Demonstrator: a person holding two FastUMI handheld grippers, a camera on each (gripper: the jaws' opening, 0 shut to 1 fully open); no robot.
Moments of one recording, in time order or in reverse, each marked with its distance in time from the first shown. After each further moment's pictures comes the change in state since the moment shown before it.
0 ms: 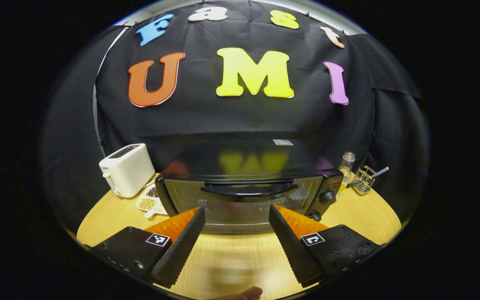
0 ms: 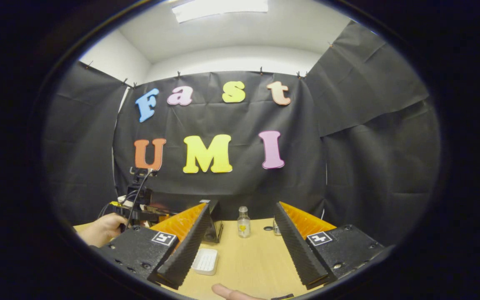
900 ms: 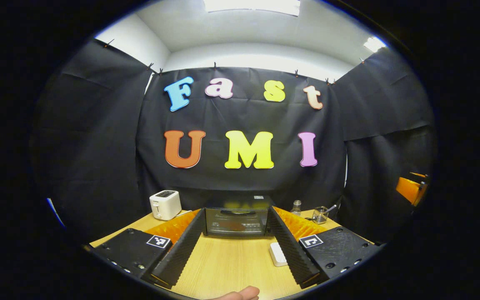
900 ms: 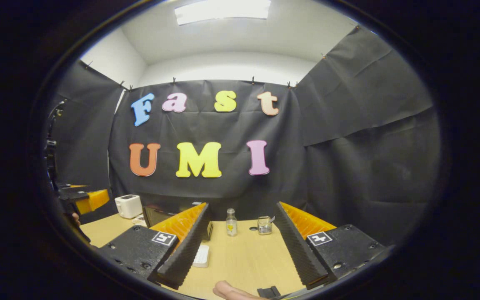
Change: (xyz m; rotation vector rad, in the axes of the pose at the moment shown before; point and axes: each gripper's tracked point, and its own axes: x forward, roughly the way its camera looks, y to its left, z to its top) left arm -0.340 -0.035 0.044 -0.027 -0.415 0.040; right arm -0.083 -0.025 0.040 -0.027 -0.025 -0.091
